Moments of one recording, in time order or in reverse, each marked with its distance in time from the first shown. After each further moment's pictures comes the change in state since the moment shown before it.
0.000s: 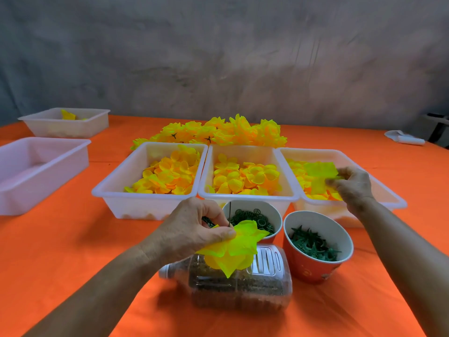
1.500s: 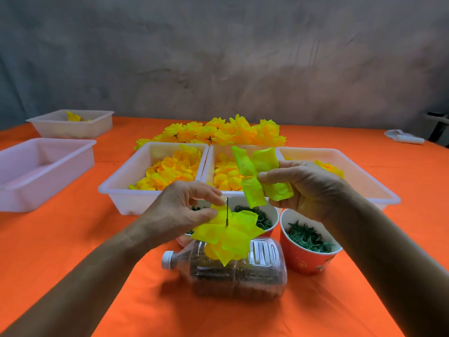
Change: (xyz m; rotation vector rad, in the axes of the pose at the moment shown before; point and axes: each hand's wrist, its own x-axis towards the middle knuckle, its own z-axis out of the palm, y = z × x) left_hand -0.013 0.034 -0.018 0.068 0.101 0.004; right_hand -0.142 -0.135 0.002 0.491 -0.862 0.142
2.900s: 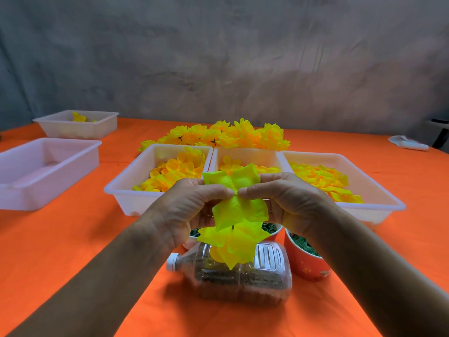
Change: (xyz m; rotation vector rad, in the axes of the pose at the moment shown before) left_hand 0.013 0.021 0.008 -0.702 0.054 -0.439; right_hand -0.004 0.004 0.038 -0.005 -0.004 0.102
